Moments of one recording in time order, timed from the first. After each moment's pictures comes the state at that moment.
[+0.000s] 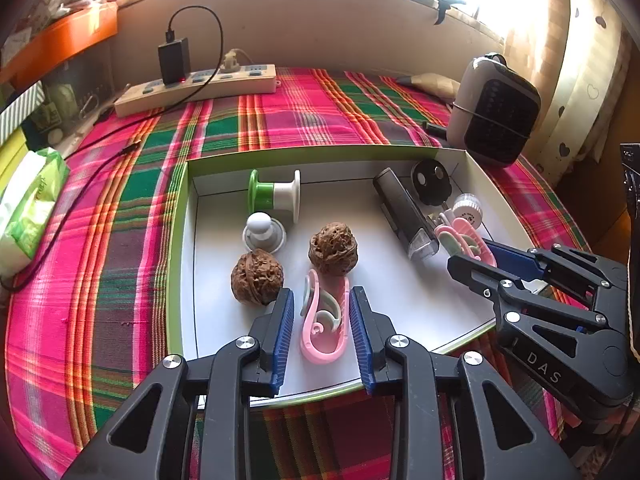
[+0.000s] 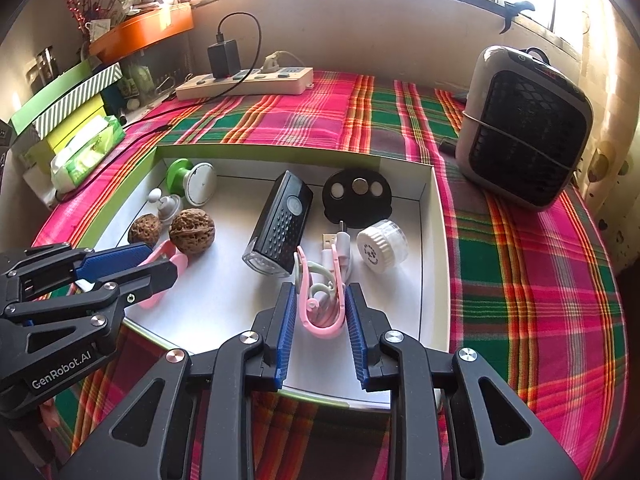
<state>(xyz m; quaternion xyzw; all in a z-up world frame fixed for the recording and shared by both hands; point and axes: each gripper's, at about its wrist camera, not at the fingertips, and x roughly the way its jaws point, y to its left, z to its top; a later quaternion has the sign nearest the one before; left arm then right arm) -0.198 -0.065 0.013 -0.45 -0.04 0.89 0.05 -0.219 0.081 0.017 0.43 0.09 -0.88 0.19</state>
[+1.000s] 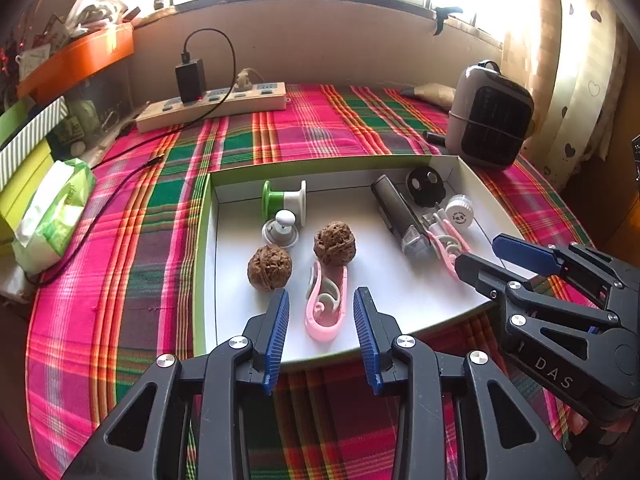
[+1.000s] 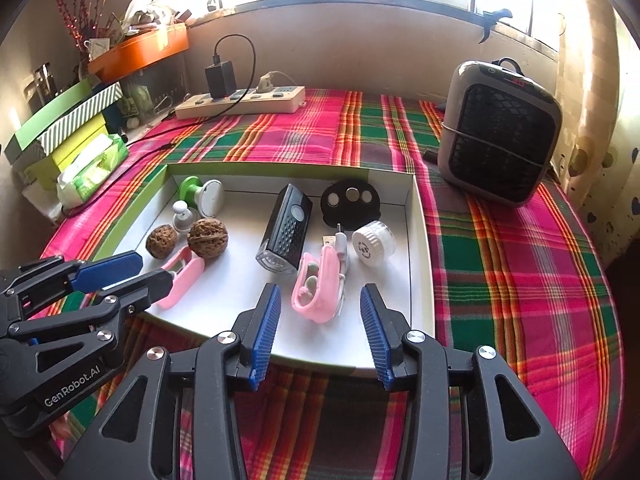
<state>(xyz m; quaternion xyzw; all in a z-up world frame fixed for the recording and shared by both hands) -0.173 -0.061 0.030 -0.42 -0.02 0.91 0.03 -0.195 0.085 0.033 0.41 0.07 -0.90 0.17</state>
